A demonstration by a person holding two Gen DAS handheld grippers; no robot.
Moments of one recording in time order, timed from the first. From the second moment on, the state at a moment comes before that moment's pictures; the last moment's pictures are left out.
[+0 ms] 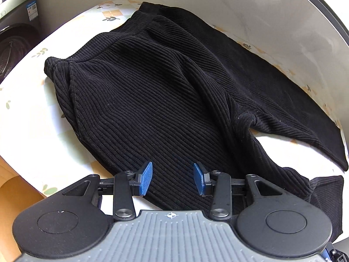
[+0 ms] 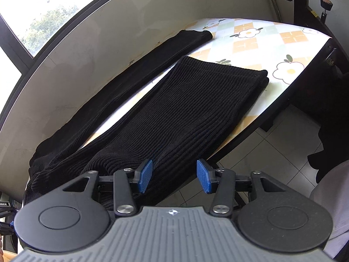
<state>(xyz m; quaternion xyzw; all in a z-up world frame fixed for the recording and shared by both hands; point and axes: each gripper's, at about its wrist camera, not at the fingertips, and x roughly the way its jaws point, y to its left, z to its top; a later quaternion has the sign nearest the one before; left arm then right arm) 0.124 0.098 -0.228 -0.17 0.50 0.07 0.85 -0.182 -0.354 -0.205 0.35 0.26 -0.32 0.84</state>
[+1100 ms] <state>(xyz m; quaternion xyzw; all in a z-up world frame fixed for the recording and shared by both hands) 0.151 0.027 -0.231 -0.10 0.51 0.04 0.85 -0.179 -0.403 -0.213 0.44 0.22 -0.30 0.81</state>
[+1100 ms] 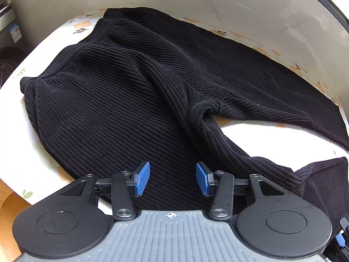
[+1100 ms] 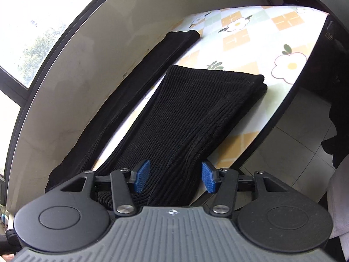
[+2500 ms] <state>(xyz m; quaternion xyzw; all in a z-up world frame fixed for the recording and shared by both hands) 0.104 0.178 -0.265 -0.47 0.47 0.16 0.73 -0.081 -0.388 0.019 0.29 0.07 -0.21 0.93</state>
